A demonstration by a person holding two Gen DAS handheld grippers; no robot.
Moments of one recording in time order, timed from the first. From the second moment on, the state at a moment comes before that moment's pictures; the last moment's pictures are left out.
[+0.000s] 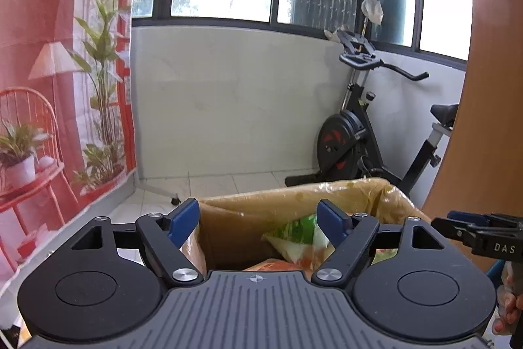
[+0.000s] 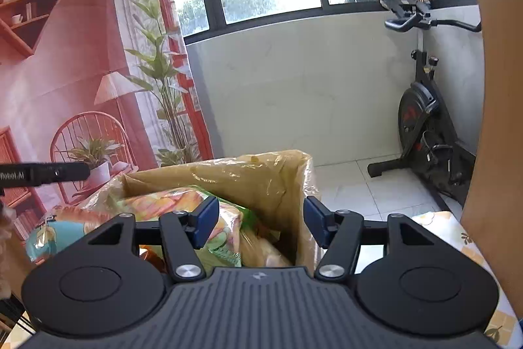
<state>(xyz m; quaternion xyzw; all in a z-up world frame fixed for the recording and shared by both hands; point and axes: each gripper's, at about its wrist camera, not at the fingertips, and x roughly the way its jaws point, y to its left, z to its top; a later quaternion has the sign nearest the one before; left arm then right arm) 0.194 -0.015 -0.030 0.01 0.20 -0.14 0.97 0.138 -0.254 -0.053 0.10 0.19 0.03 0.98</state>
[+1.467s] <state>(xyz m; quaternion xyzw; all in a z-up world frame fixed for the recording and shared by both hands) 0.087 0.051 -0.148 -0.04 0.29 -0.11 0.95 0.030 -0.215 -0.158 0.05 0.24 0.08 0.97</state>
